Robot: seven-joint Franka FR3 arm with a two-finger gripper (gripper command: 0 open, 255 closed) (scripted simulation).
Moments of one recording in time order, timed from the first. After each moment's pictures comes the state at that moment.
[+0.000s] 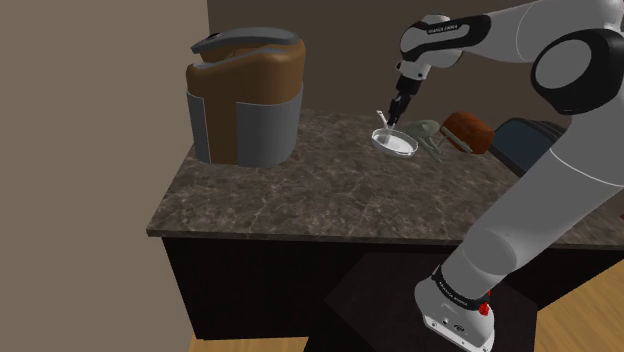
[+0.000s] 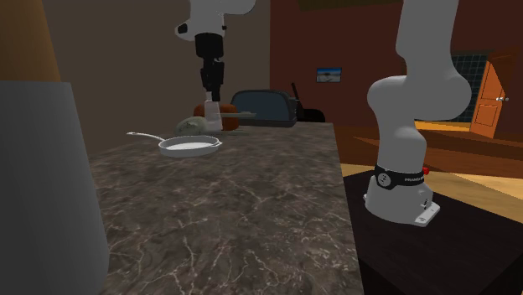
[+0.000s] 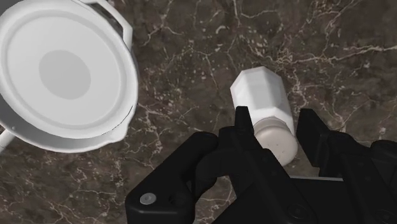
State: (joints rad) arm -0.24 -0.04 -0.38 -1.95 0.06 1.86 -0.69
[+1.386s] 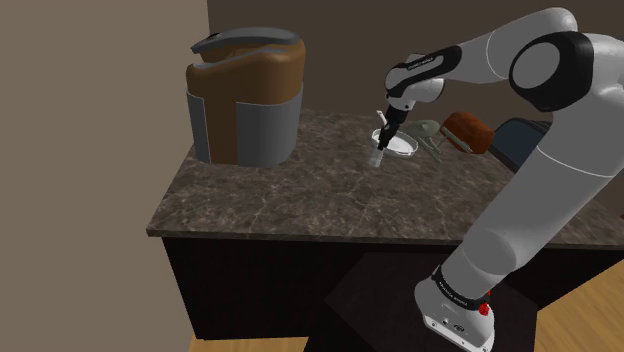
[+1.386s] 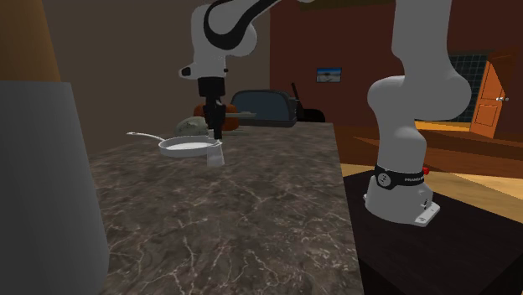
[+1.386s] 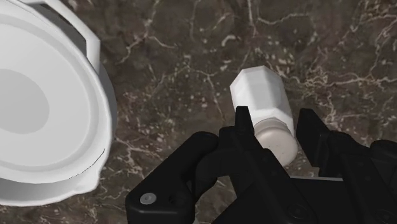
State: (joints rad) arm -0.25 0.06 -0.39 -2.13 0.11 2.13 -0.74
